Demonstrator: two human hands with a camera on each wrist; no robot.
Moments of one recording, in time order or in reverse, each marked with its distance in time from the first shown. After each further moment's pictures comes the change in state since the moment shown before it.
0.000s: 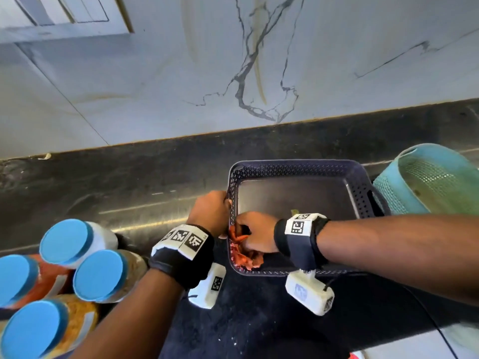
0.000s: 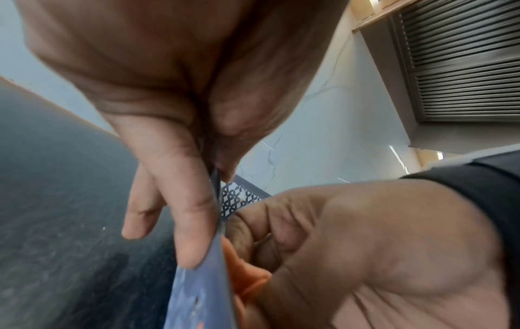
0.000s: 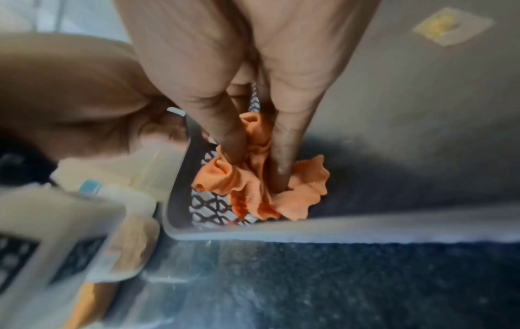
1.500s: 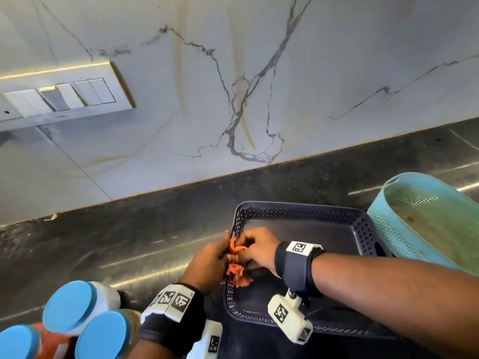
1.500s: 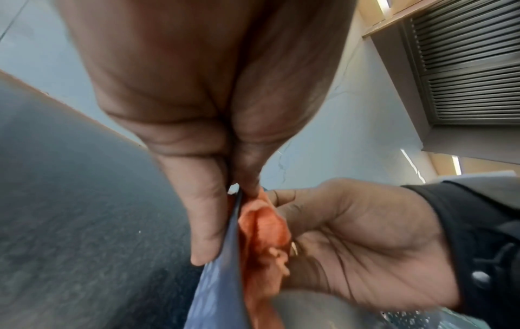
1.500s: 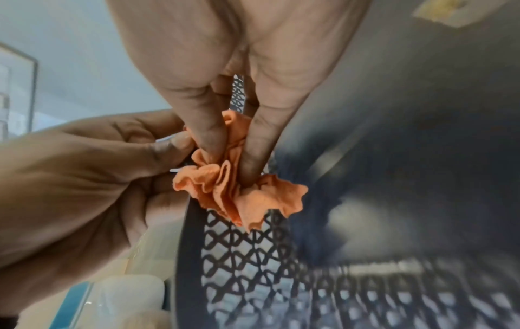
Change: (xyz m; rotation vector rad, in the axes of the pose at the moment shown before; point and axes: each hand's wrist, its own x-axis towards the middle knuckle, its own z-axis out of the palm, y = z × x) left_hand -0.002 -0.027 0.004 -0.290 -0.172 0.133; right_hand 0.025 0.009 -0.013 0.919 0.278 0.126
